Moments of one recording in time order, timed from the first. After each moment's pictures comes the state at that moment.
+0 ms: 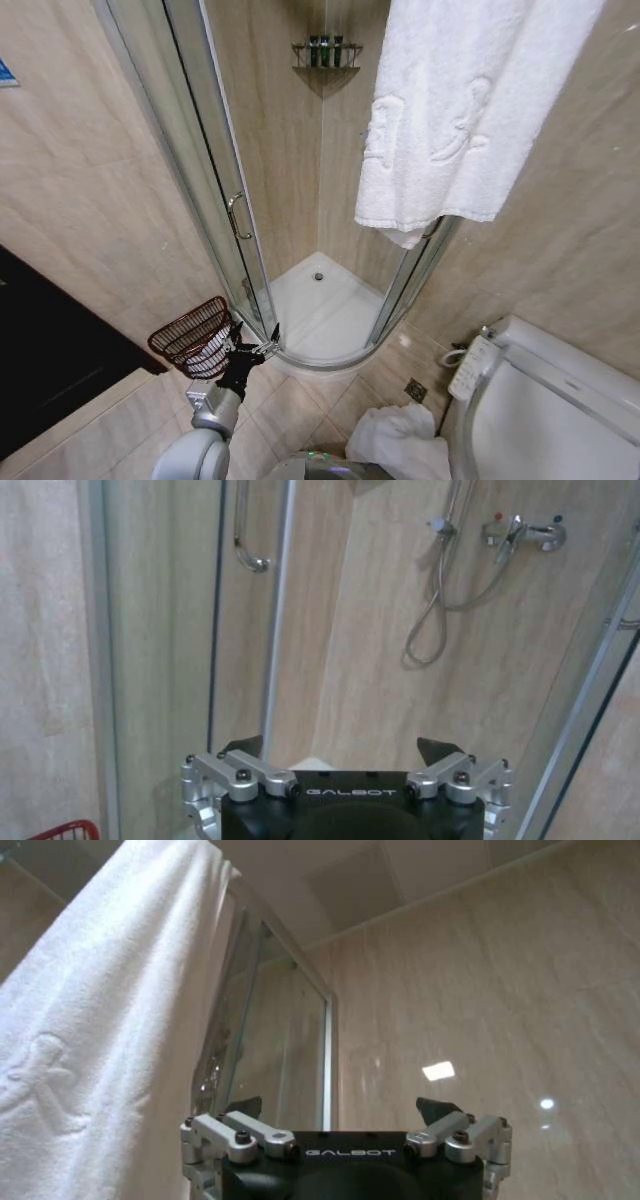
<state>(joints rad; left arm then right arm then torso) 1.82 -1.57 -0.54 -2.36 -0.14 0.22 0.12 -1.73 1.36 1.41 2.50 0.77 0.32 -0.08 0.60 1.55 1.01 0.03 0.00</state>
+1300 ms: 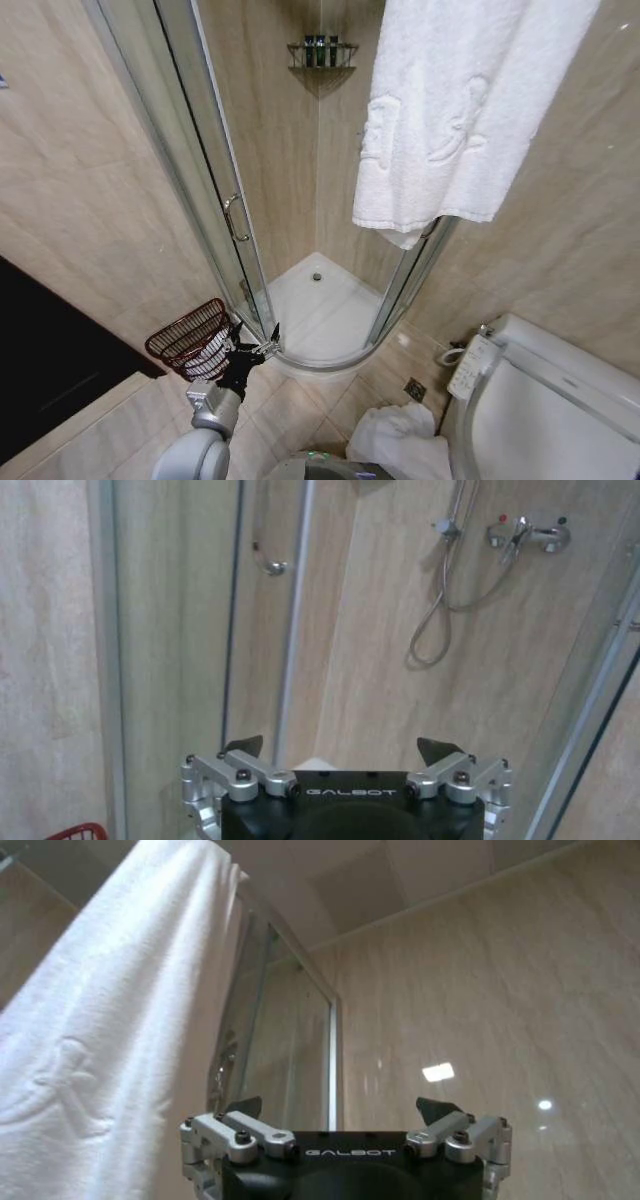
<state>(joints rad) 1.82 -1.57 -0.54 -2.36 -0.14 0.22 0.12 -1.73 1.36 1.41 2.50 0.77 0.32 -0.08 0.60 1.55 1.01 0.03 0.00</state>
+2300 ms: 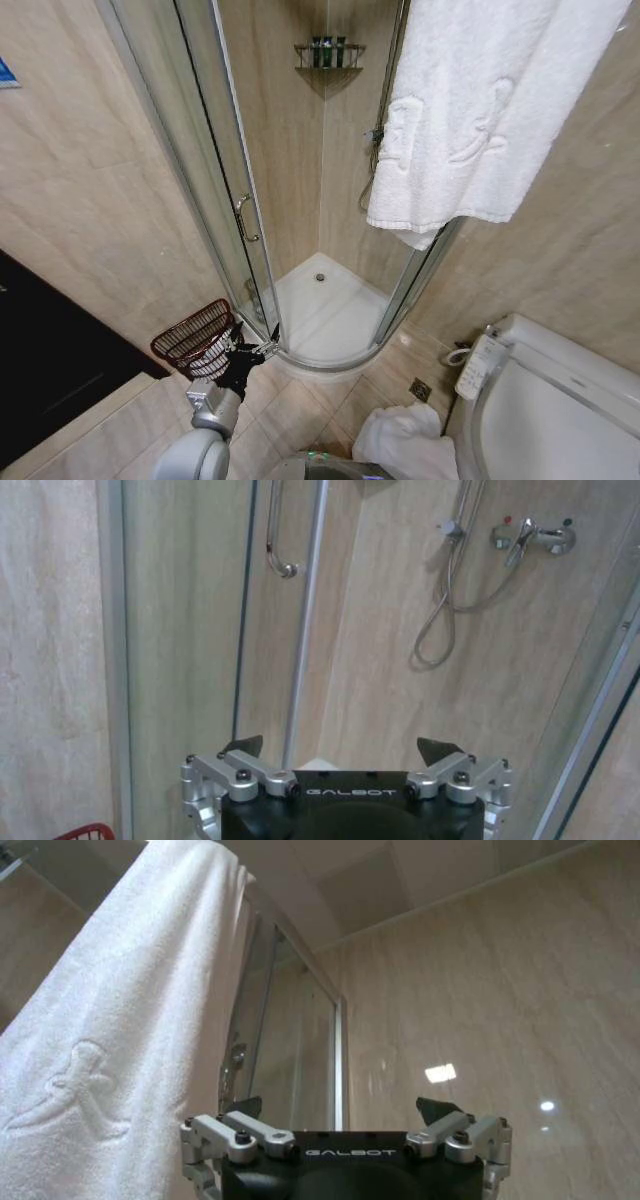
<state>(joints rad) 1.82 -1.57 -0.54 -2.36 -0.14 0.22 0.12 -1.73 1.36 1.41 2.50 0.77 0.32 -0.08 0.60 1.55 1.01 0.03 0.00</state>
